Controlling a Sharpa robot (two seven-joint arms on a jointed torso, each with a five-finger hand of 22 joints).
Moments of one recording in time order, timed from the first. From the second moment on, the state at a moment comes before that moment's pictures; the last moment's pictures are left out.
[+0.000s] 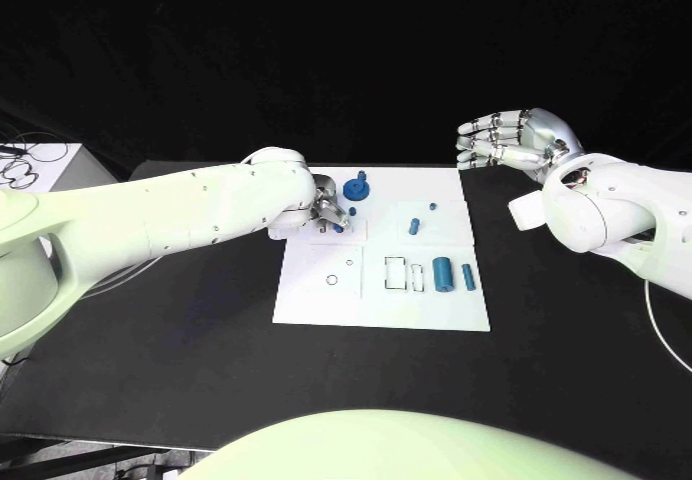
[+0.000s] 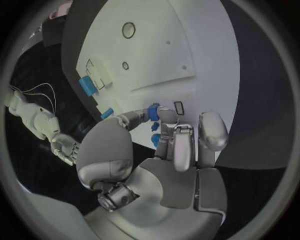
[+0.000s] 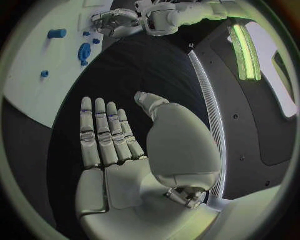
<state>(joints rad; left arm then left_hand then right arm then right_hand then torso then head) 1.30 -0.54 -0.13 1.16 -1.15 0.15 -0.52 0.89 -0.20 0.79 0.11 0.28 0.87 0.01 0.89 0.98 1.16 -0.04 1.14 0.67 1.47 -0.09 1.53 1.31 0.12 1.33 0.02 1.34 1.06 1.36 -0.77 -0.15 1.37 -0.36 -0.38 0.25 1.26 -0.20 0.45 0.15 0.30 0.73 0.19 0.35 0.30 0.88 0.19 0.36 0.10 0.98 0.14 0.12 0.43 0.18 0.97 0.26 0.07 0.12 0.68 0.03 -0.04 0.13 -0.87</state>
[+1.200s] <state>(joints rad) 1.30 -0.54 -0.13 1.14 -1.15 0.14 -0.52 0.89 -0.21 0.54 0.27 0.28 0.88 0.02 0.89 0.97 1.15 -0.04 1.16 0.68 1.47 -0.09 1.53 1.31 0.12 1.33 0.02 1.34 1.07 1.36 -0.78 -0.15 1.38 -0.36 -0.38 0.25 1.25 -0.21 0.44 0.16 0.30 0.73 0.19 0.35 0.29 0.88 0.19 0.36 0.10 0.98 0.14 0.12 0.43 0.18 0.97 0.26 0.07 0.12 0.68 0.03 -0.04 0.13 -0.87</state>
